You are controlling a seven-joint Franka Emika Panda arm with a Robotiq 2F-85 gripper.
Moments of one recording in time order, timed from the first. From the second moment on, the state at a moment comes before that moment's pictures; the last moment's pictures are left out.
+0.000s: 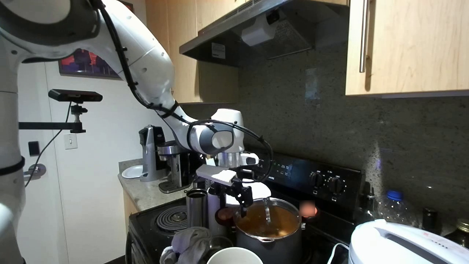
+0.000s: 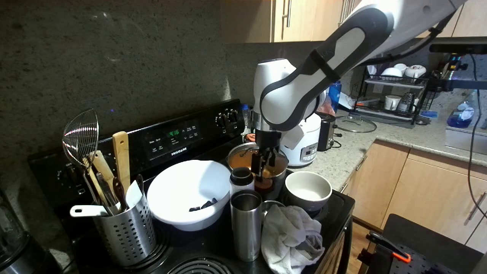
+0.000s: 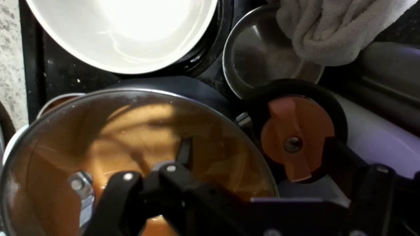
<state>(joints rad) 0.02 0.08 0.00 -2.32 -0.03 2.45 -0.16</state>
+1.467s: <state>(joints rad) 0.01 0.08 -0.01 -2.31 0.02 2.40 -0.06</state>
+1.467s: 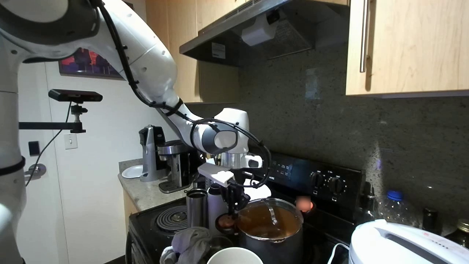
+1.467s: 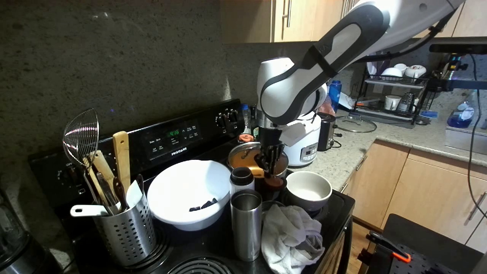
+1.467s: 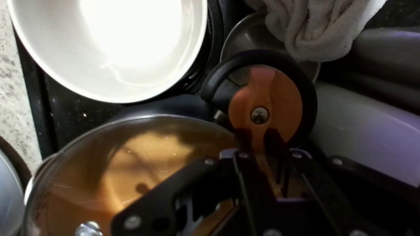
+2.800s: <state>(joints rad) 0.01 0.04 -0.04 -2.34 -0.11 2.38 0.82</state>
